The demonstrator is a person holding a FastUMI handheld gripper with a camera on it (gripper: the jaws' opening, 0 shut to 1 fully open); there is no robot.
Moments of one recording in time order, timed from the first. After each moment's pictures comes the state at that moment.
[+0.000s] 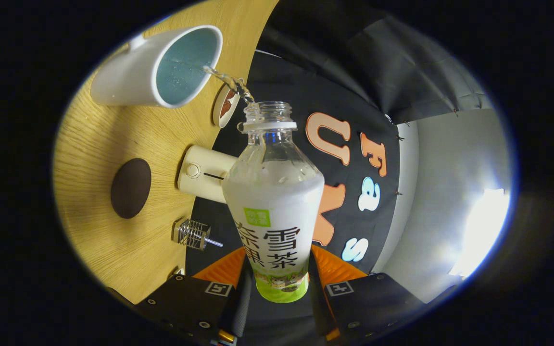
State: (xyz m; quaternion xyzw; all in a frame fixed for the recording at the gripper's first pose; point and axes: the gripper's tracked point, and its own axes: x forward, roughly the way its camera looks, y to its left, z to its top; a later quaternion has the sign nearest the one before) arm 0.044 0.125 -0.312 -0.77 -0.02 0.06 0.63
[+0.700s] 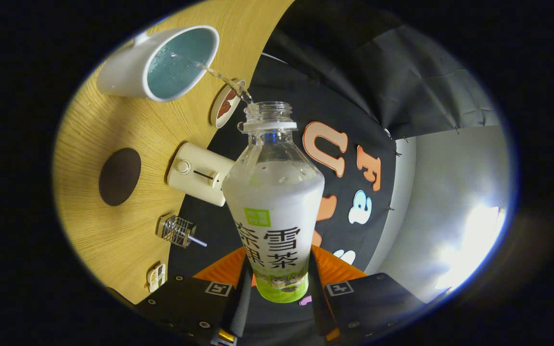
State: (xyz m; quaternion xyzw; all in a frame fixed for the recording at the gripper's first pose) arm 0.039 0.137 -0.301 -0.80 -0.06 0.07 0.59
